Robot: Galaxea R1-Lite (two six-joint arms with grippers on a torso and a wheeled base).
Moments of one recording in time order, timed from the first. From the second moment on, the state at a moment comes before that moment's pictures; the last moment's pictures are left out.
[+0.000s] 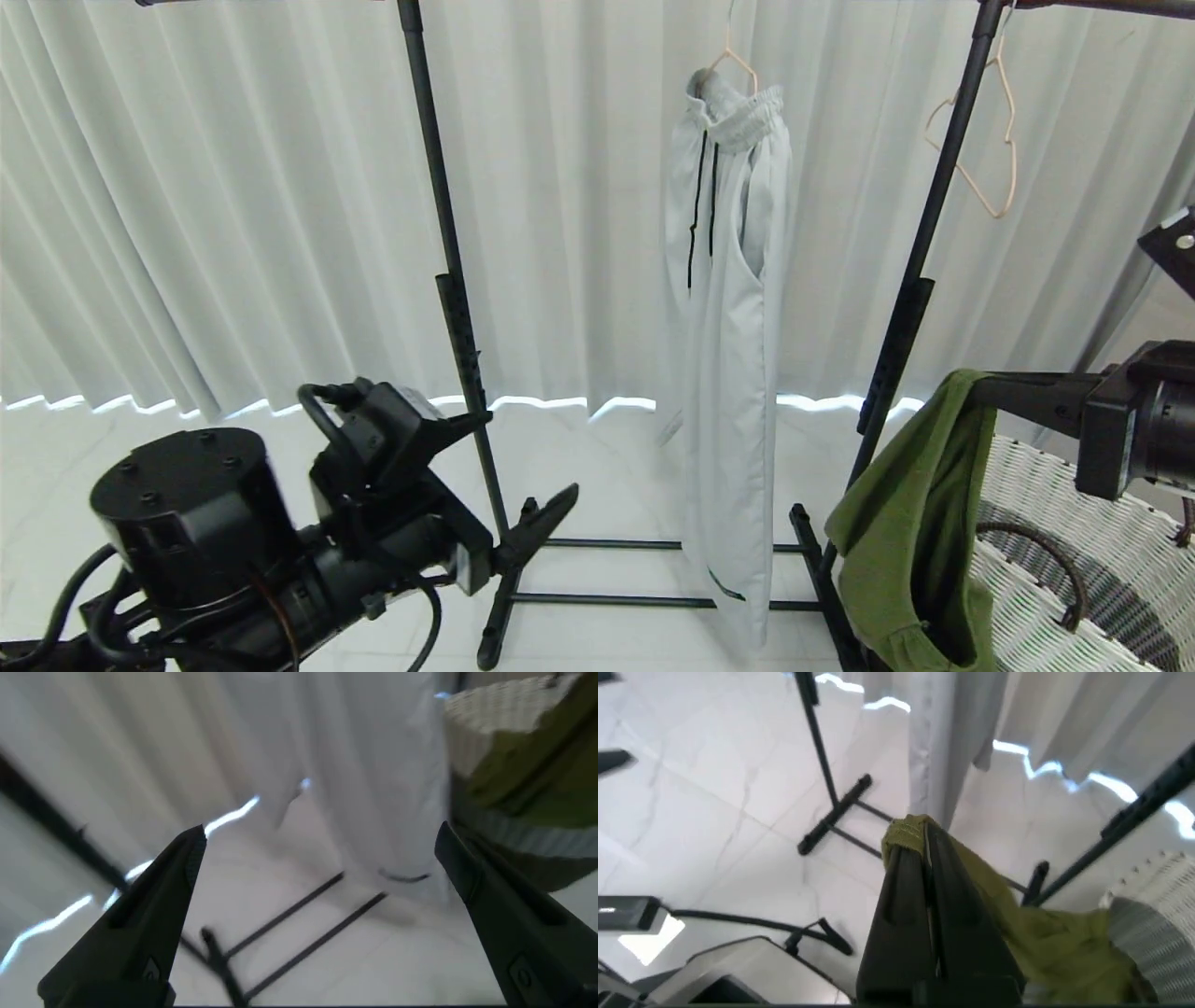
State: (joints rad) left arm -0.58 1.62 -0.30 -1.19 -0.15 0.25; right arm 0.52 1.18 -0.83 -0.06 0.13 0.04
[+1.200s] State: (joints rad) left arm -0.99 2.12 -0.87 -1.19 -0.15 0.08; right arm 0.57 1.21 -0.70 -0.33 0.14 0.11
